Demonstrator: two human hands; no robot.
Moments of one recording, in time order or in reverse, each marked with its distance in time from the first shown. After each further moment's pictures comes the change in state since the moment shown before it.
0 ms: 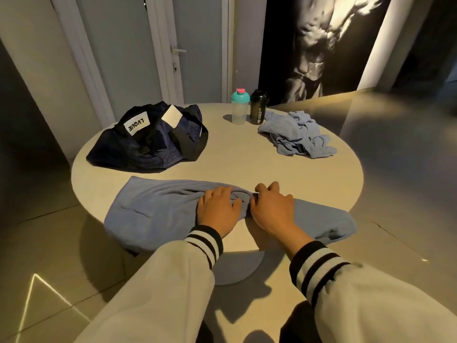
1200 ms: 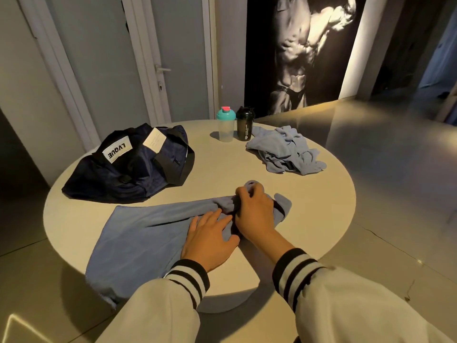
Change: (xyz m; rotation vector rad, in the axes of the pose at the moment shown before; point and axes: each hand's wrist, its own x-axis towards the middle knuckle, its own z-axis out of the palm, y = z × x) left_hand 0.014 -0.004 0.001 0.044 -0.131 0.173; right_hand 0.063 -0.001 0.025 0.118 0.216 -0.099
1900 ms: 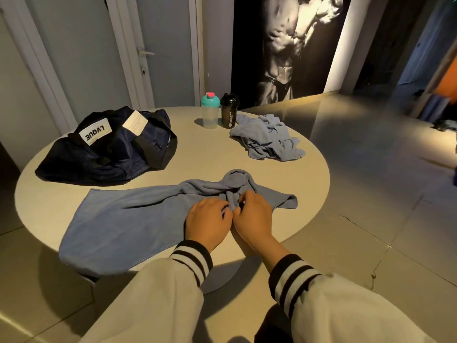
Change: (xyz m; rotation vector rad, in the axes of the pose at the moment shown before) left_hand -0.007 0.049 0.013 -0.103 0.217 0.021; right_hand -0.058 0.030 -0.015 0.210 0.050 0.211
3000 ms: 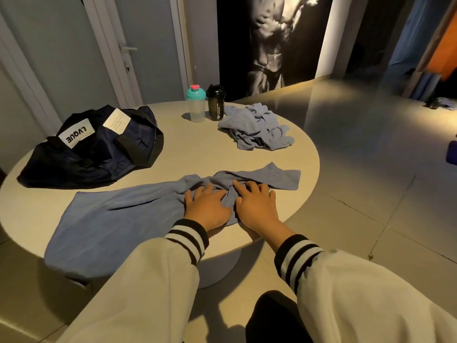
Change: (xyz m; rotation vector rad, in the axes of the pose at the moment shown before) left_hand 0.029 0.025 -0.003 0.151 -0.404 -0.052; right_hand 0.015 0.040 -0.018 -0.302 -0.260 -0.085
